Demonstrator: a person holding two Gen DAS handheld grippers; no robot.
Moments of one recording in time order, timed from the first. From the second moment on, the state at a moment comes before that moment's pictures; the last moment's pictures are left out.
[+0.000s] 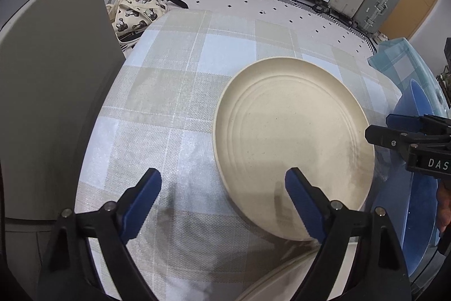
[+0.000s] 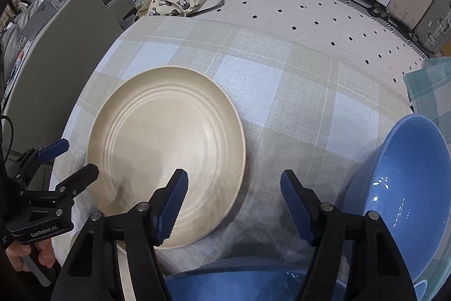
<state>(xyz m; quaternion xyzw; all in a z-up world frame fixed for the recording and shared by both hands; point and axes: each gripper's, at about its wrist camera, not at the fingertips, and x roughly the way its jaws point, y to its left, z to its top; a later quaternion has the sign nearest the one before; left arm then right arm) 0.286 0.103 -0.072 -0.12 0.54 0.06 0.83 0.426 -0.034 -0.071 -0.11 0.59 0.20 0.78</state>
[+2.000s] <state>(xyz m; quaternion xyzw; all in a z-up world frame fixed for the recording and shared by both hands) 0.278 0.085 -0.073 -0.05 0.54 0.06 0.84 0.409 -0.021 -0.078 -0.17 0.54 0.21 0.80</state>
